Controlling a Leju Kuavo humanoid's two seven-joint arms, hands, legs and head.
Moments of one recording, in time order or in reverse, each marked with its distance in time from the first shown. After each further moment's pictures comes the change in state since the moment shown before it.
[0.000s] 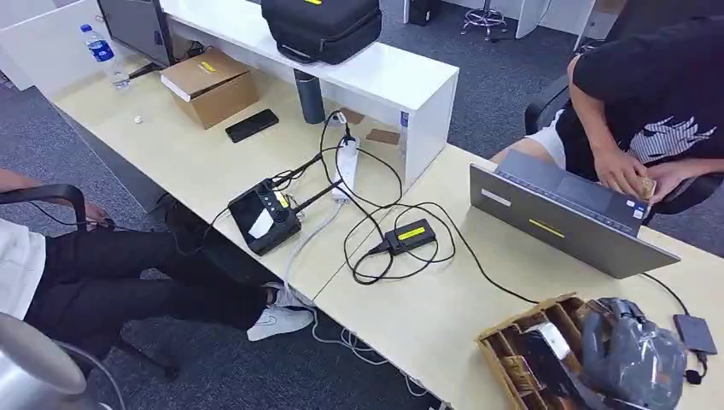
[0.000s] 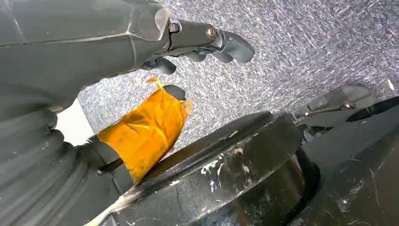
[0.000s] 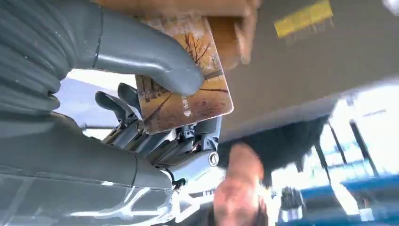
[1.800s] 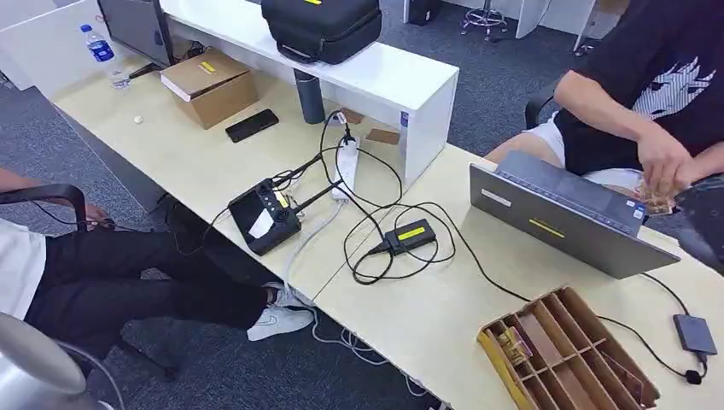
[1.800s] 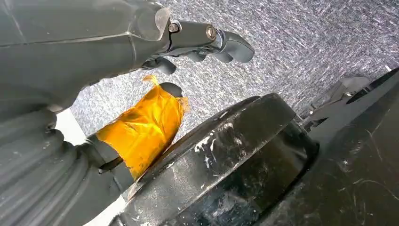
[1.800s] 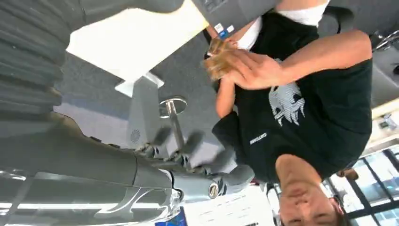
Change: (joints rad) left arm -0.007 0.013 -0.148 0.000 -0.021 -0.045 0.010; right arm -0.553 0.046 -0.173 0.420 -0.409 0.388 -0.074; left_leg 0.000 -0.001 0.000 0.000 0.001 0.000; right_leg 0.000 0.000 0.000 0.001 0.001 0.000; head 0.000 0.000
